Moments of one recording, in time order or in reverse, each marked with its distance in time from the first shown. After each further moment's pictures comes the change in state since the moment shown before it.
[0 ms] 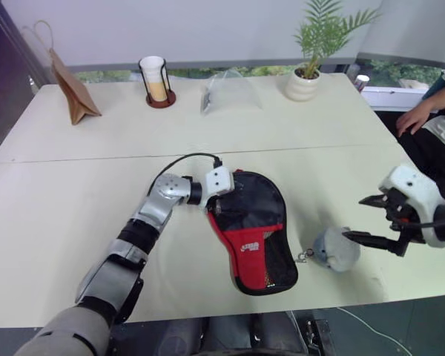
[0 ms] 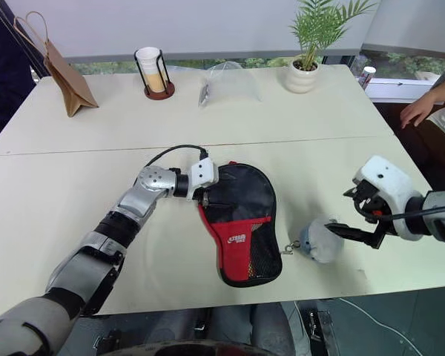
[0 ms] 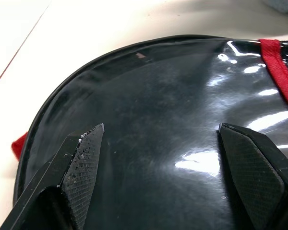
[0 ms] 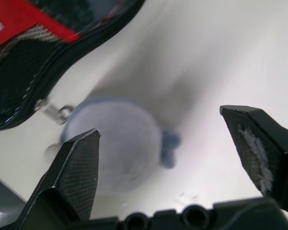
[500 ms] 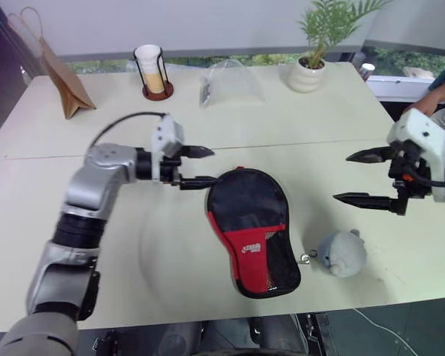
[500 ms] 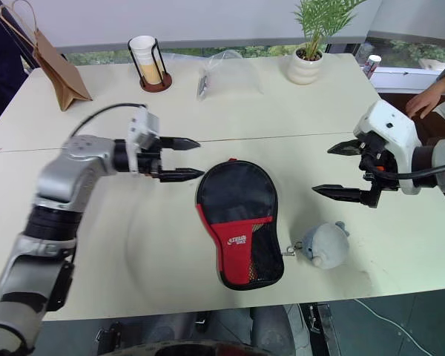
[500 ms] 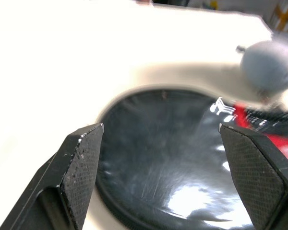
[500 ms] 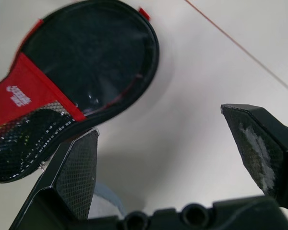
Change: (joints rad) left arm 0.042 0.303 0.278 -0.550 -0.380 0.570 -0.157; right arm -0.374 -0.038 0.135 0.141 0.070 -0.124 0.136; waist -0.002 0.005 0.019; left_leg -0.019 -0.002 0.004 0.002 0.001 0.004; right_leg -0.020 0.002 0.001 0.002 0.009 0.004
